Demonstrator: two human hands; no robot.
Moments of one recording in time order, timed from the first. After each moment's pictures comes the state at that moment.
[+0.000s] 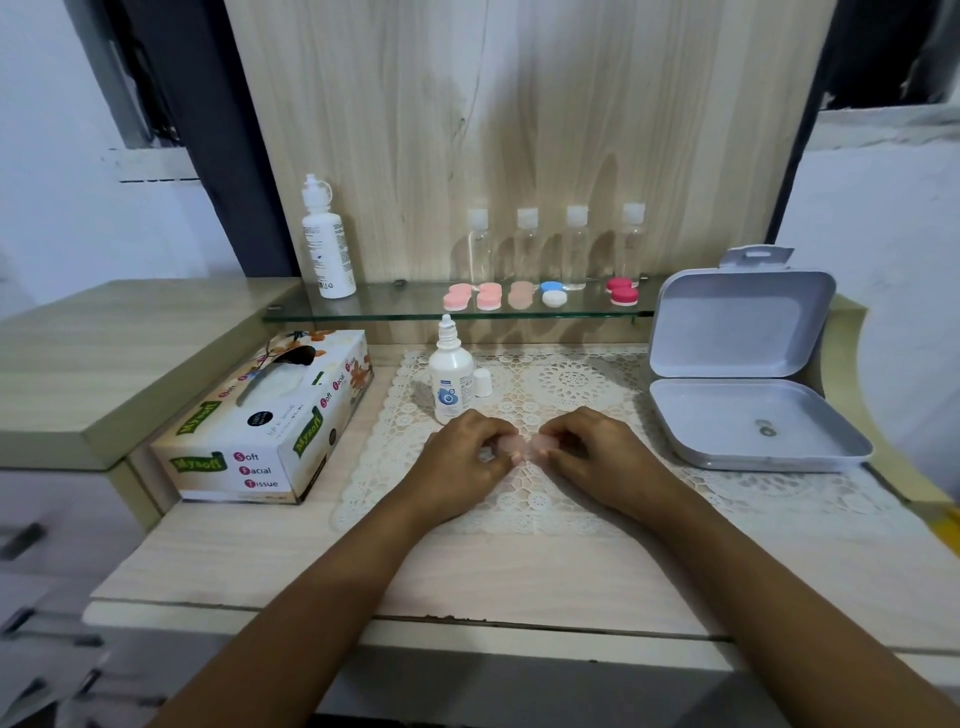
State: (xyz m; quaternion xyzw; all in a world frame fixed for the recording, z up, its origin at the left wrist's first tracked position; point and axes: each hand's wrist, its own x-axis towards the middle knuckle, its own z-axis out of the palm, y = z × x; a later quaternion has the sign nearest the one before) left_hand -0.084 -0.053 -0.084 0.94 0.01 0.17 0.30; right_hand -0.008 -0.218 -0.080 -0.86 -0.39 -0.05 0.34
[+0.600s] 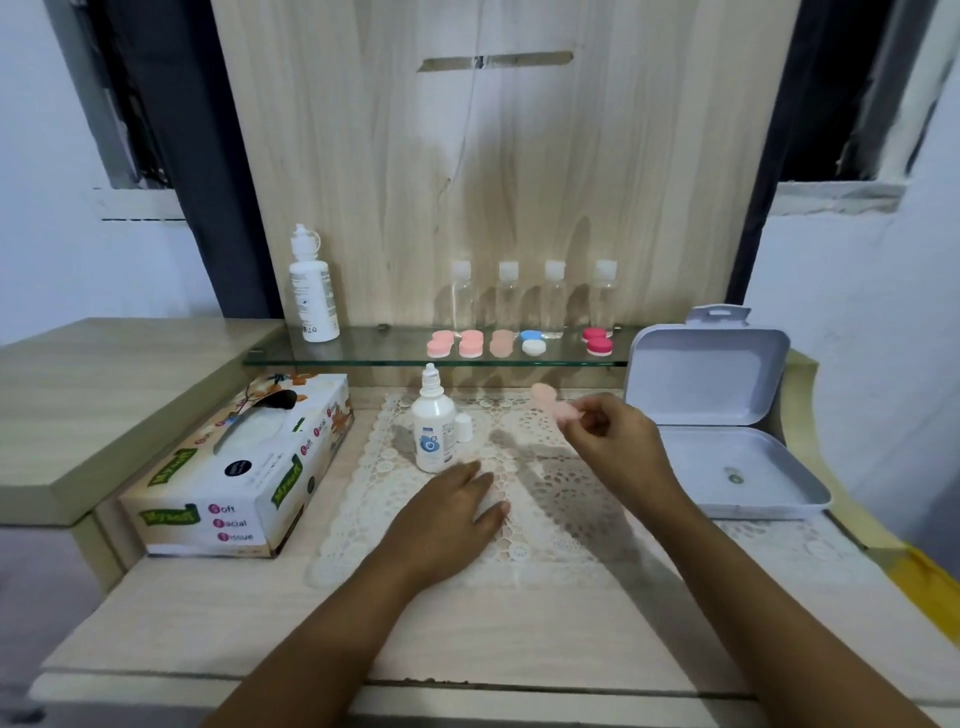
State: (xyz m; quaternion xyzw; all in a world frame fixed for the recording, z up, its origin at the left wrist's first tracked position) left_hand -0.086 -0.058 -0.089 0.98 0.03 0.11 0.18; right_hand 0.006 -0.225 -0.043 -0.84 -0.22 -0.13 0.48
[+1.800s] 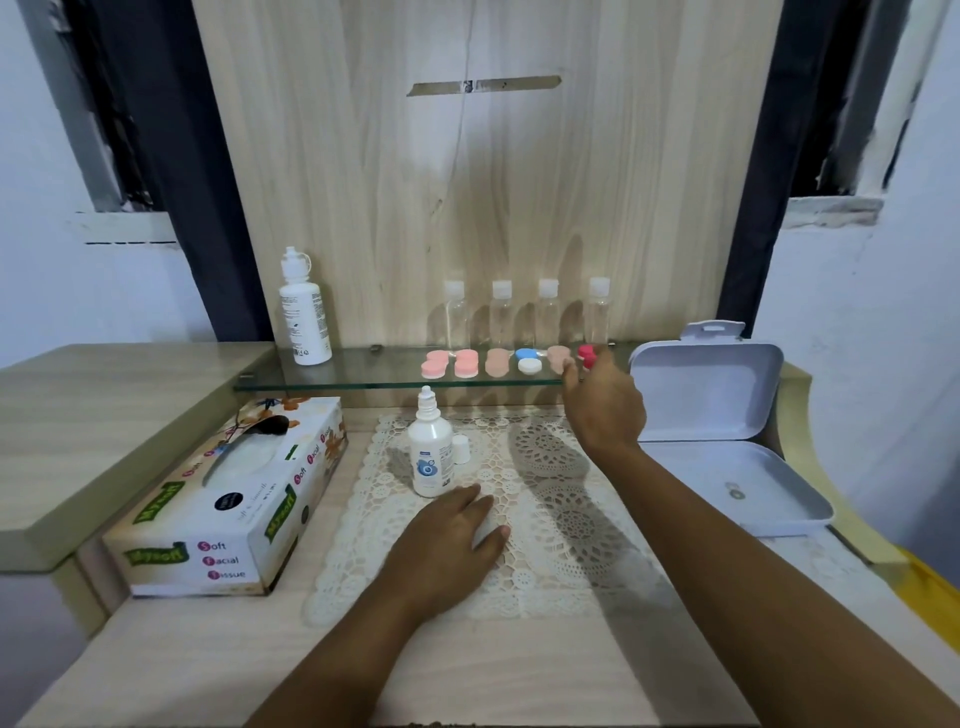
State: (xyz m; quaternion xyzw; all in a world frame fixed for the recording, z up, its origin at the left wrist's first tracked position) left_hand -0.086 -0.058 -0.084 0.98 0.03 0.11 0.18; right_hand 0.062 -0.182 -0.014 -0.89 -0.07 -0.24 0.38
